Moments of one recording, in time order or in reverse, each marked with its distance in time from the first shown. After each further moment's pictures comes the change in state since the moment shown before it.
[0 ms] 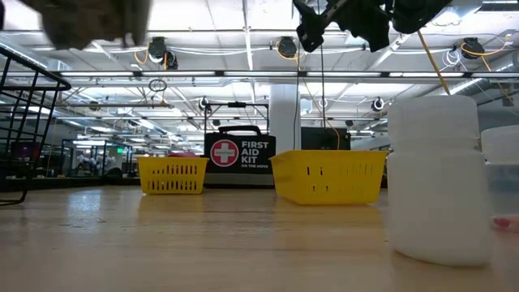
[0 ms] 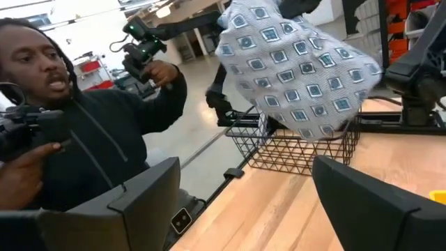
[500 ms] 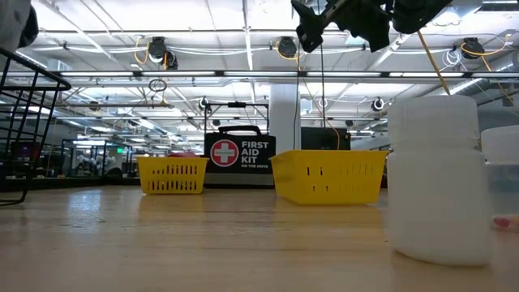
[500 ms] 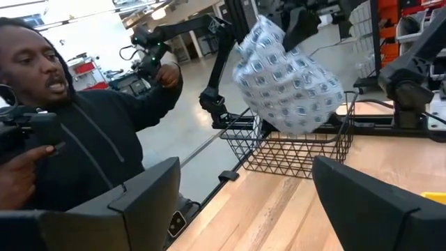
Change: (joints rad) left arm -0.378 -0.003 0.000 -0.358 -0.146 -0.712; right arm 0.000 0.000 -0.004 0.010 0.024 -0.003
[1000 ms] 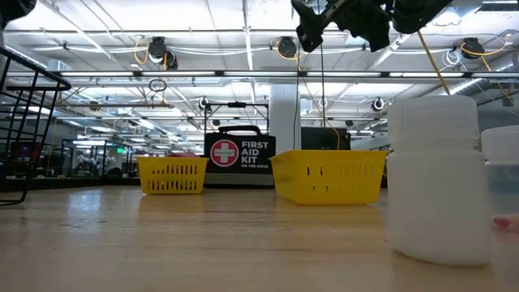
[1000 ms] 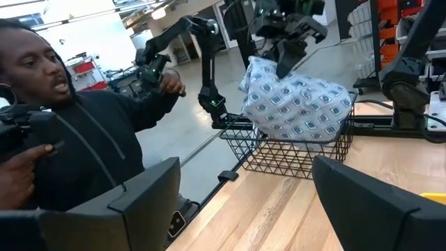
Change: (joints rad) left arm -0.190 0.264 0.000 -0.166 -0.128 -0.073; right arm 0.000 0.000 0.000 0.000 0.000 -0.004
